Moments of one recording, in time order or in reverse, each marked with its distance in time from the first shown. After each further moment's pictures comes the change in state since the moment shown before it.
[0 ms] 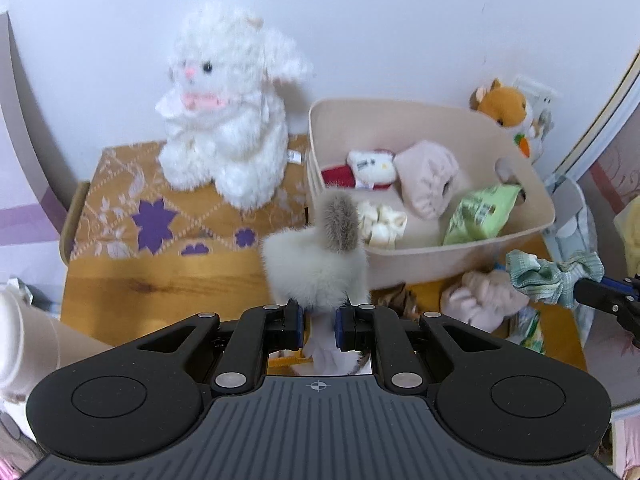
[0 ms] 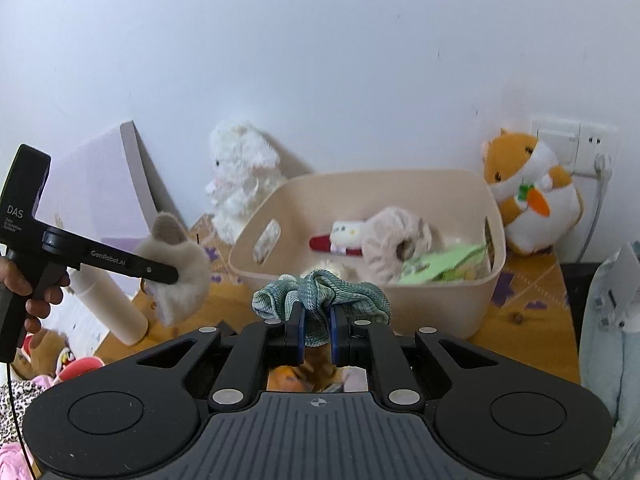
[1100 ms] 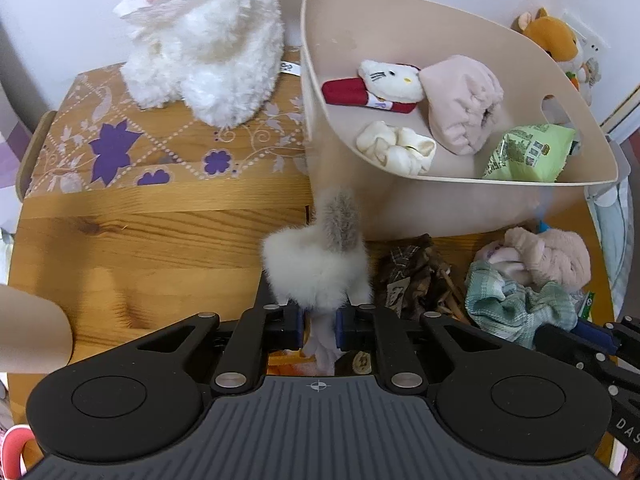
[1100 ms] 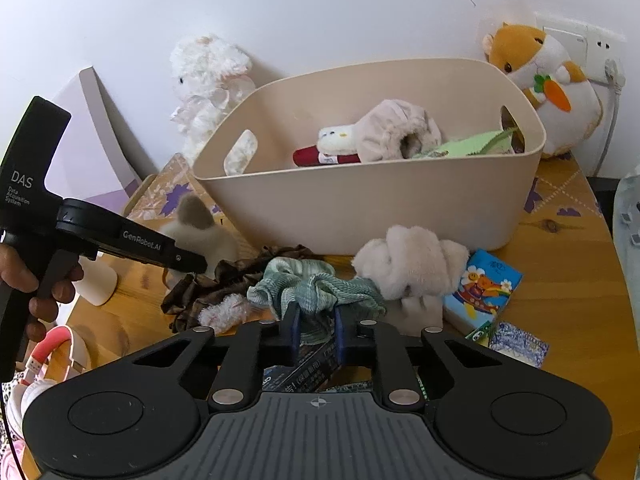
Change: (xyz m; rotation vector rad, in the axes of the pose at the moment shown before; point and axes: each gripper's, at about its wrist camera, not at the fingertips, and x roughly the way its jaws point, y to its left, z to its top) left arm 0.096 -0.019 -0.027 -0.044 0.191 0.060; right arm 0.072 0.006 -0.056 0.086 0.170 -0.036
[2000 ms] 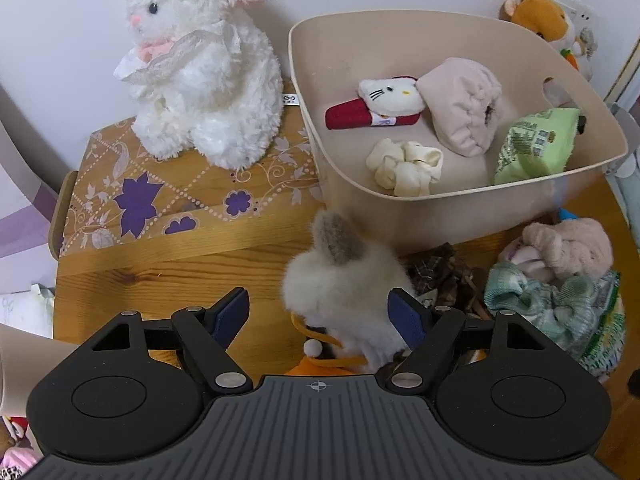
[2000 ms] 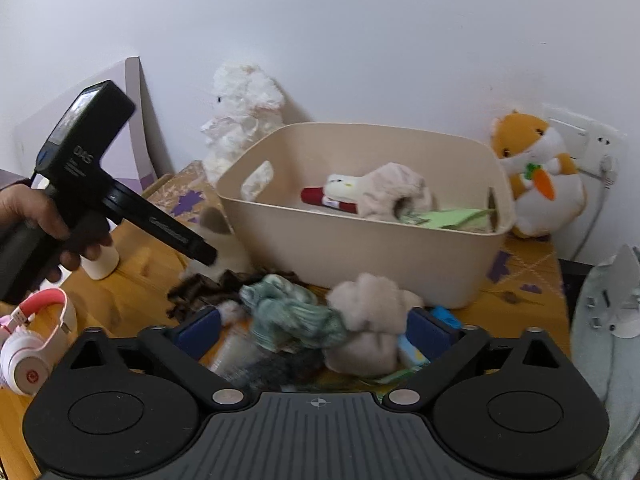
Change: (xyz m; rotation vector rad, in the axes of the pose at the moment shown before) left arm -0.007 -0.012 0.004 0.154 -0.051 0.115; right arm -0.042 0.005 0.002 -0.219 -0.102 -0.038
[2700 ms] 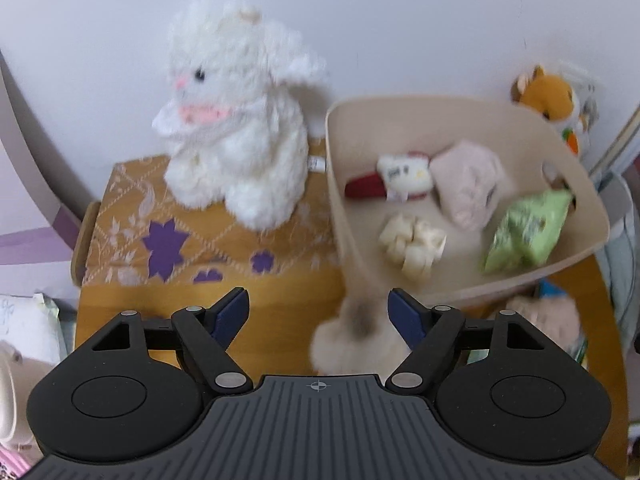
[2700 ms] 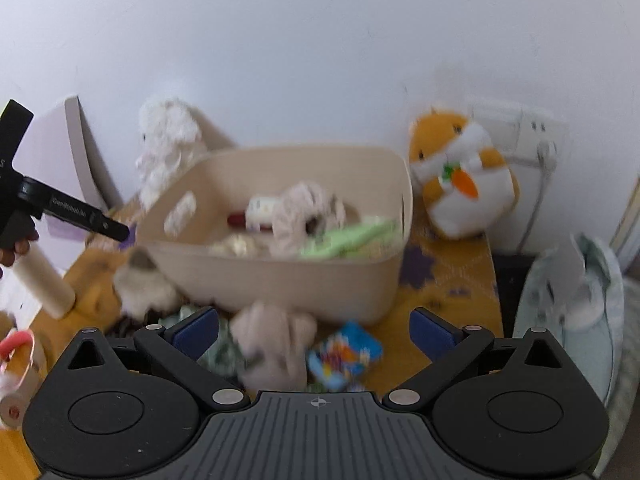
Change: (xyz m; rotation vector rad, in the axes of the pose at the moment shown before) left arm -0.039 0.027 0.037 -0.066 -0.068 -0.027; right arm -0.023 -0.069 0.014 0.118 -0.001 -0.093
